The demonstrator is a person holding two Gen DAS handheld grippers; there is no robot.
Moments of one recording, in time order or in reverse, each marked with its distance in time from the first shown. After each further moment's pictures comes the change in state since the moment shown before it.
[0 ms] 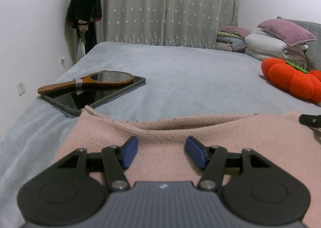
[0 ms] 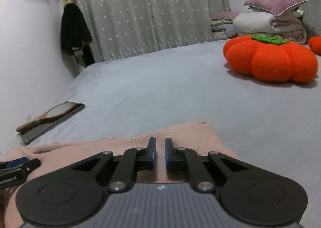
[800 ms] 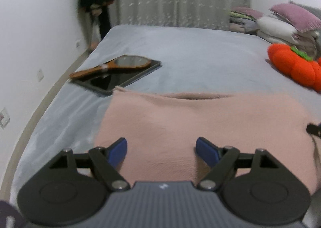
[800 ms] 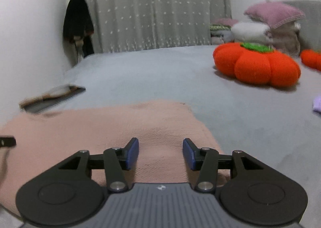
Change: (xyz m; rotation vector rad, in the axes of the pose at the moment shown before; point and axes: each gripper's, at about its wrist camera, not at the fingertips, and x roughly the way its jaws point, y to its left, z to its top) left arm -0.086 -0.002 0.016 -0.042 0.167 0.102; right arm -0.064 -0.008 -0.032 -0.041 -0.004 0.004
